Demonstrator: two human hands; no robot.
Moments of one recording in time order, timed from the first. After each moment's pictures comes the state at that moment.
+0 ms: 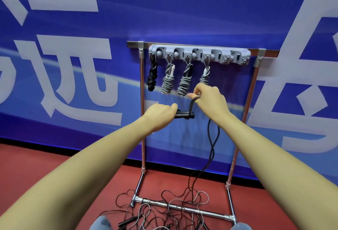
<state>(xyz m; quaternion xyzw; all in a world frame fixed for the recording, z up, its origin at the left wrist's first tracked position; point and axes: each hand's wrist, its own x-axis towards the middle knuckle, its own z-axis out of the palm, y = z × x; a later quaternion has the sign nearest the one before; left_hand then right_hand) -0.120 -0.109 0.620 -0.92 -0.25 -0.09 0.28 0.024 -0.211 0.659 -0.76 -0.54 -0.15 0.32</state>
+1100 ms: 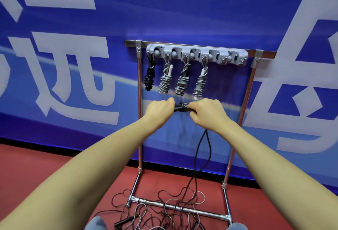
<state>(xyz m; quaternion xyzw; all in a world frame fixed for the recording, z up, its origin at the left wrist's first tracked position) -0.104 -0.110 0.621 -0.91 -0.33 -0.13 0.19 0.014 -0.233 0.651 -0.75 -0.63 -0.20 0.08</state>
